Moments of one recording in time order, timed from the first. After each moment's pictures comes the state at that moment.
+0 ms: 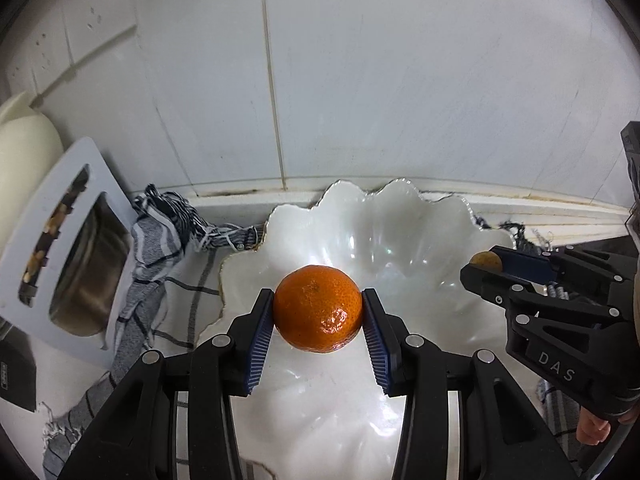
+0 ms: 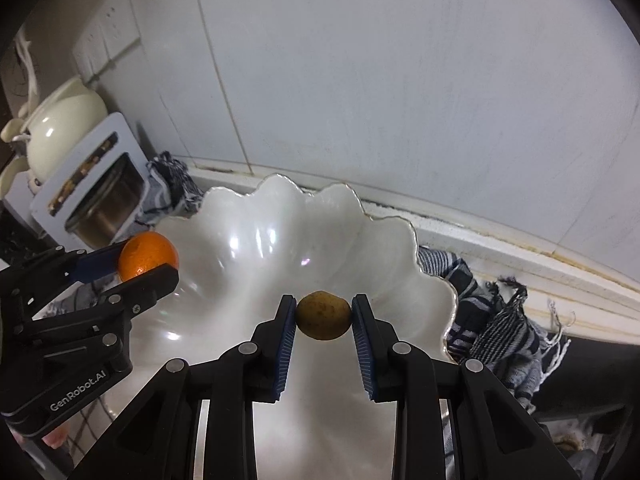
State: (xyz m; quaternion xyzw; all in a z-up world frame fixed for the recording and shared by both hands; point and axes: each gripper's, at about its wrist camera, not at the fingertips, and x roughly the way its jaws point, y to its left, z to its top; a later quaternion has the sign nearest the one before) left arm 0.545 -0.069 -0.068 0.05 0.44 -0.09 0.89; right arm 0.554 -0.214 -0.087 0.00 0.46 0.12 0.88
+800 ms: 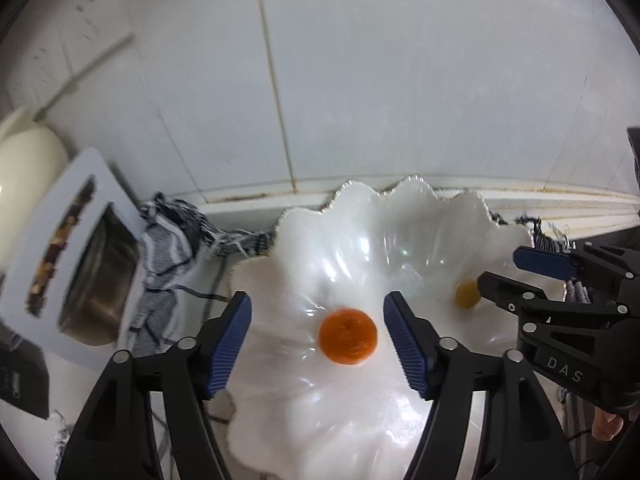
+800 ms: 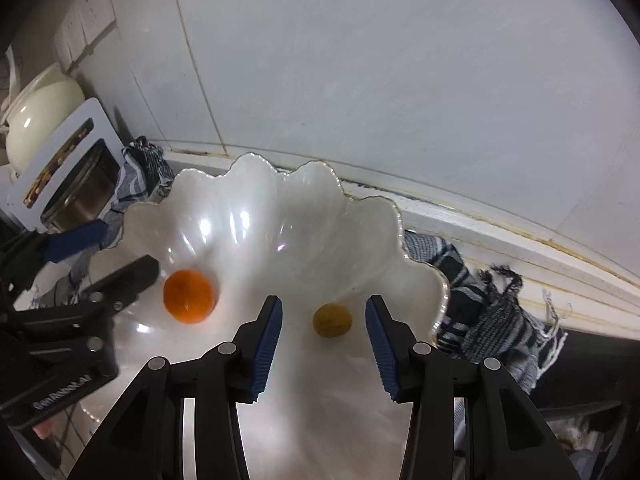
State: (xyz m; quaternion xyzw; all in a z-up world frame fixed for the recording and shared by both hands) left arm 0.541 -0.071 -0.065 0.08 0.43 -0.06 0.90; right arm 0.557 -0.218 -0.096 -0.01 0.47 0.09 0.88
